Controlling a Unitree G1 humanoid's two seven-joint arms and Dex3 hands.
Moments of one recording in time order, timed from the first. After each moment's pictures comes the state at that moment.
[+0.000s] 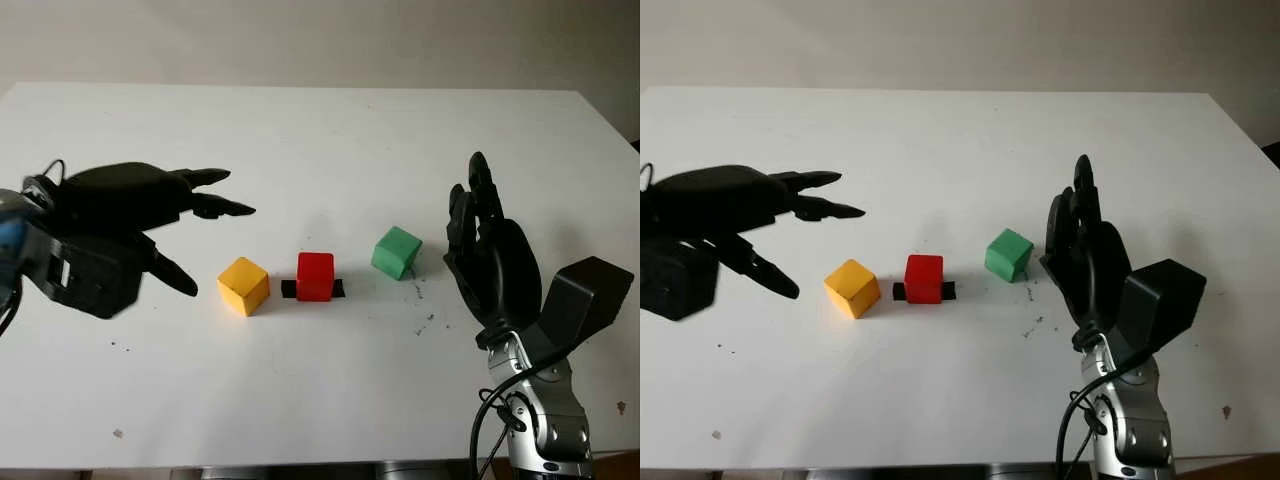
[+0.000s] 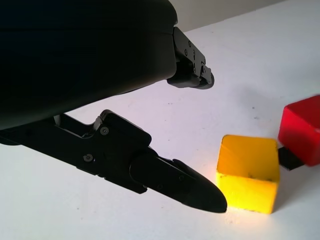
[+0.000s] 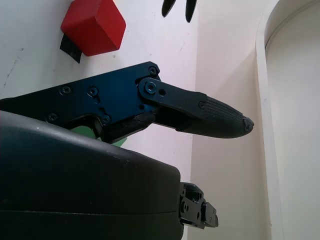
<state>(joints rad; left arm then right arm) -0.57 0.92 -0.14 0.22 0.48 -0.52 -0.65 -0.07 -0.09 -0.10 -0.23 0.17 0.20 0.10</state>
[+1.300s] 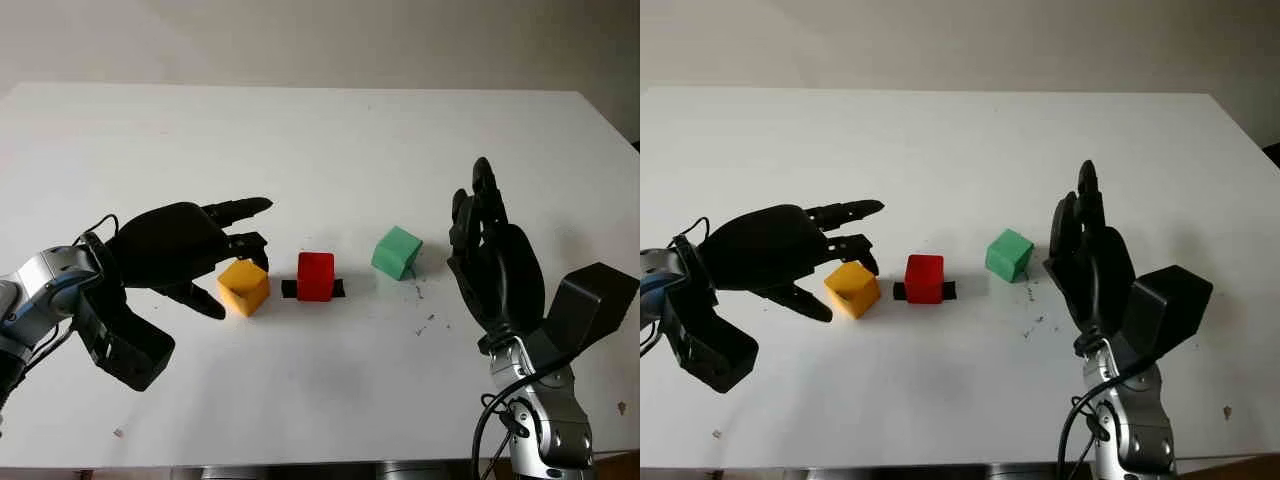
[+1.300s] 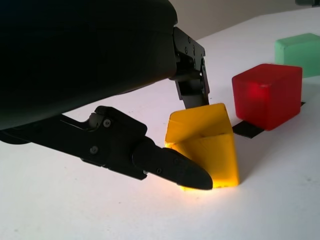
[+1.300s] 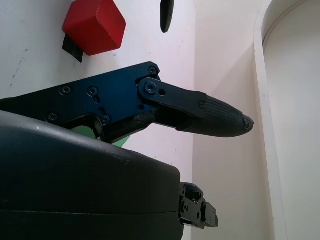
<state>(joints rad) -0.50 0.86 -0.23 0.31 0.79 -0.78 -0.21 -0.05 -0.09 -0.11 -0.25 0.19 0.20 0.10</state>
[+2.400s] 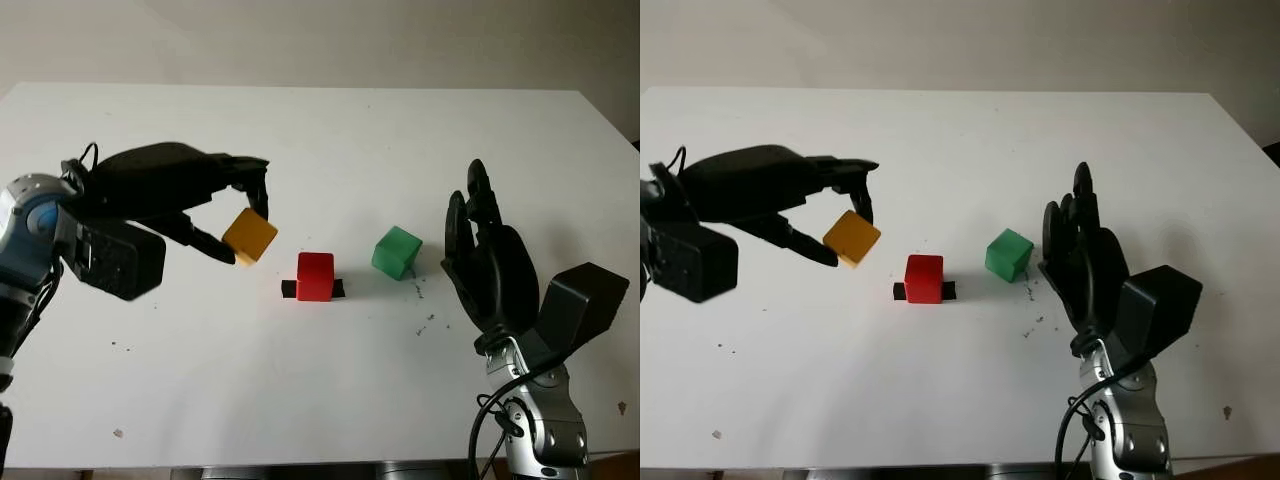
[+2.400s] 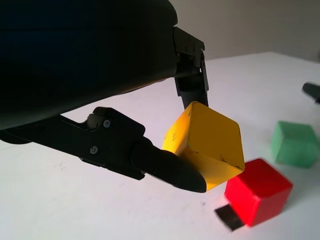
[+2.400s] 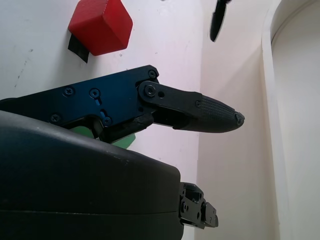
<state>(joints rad) -0.76 0.80 -0.20 0.39 0.27 -0.57 -0.66 -0.05 -0.09 -0.09 -0.23 0.16 0.20 0.09</state>
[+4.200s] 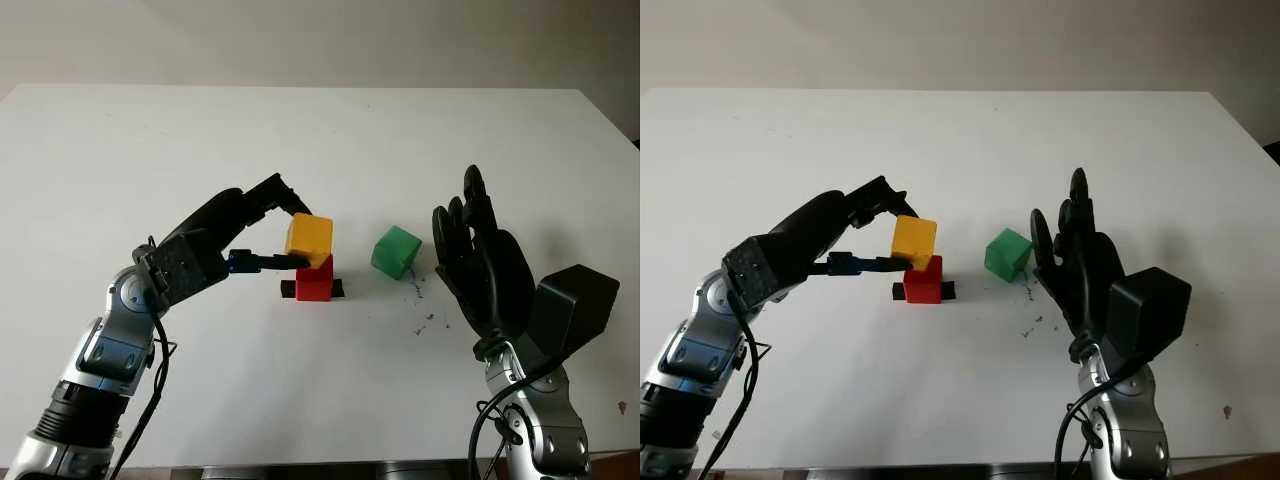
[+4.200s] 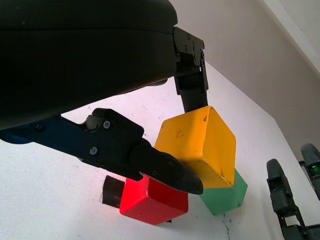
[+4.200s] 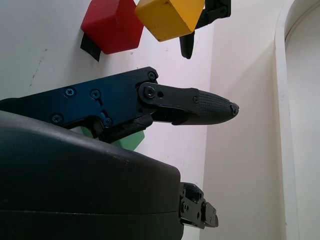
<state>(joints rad) -0.39 0.45 -0.12 0.04 0.17 0.01 -0.40 -0.02 -0.09 -0.07 -0.28 0.11 0.24 0.08</state>
